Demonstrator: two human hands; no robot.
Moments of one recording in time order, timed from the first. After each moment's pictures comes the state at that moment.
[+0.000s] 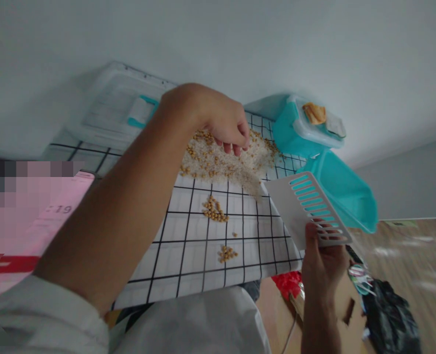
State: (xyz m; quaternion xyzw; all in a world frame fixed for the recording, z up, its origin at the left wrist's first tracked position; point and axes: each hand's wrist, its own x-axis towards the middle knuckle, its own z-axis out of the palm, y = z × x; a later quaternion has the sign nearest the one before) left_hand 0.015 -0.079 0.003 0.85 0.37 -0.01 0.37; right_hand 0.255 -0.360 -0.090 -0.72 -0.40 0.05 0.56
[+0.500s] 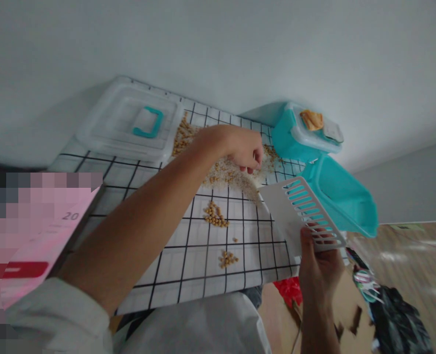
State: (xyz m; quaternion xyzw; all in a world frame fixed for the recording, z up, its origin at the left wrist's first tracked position) left_hand 0.054 -0.093 -0.012 0.87 0.30 -0.01 0.39; right_hand 0.246 -0.361 -0.088 -0.74 -0.40 0.08 0.54
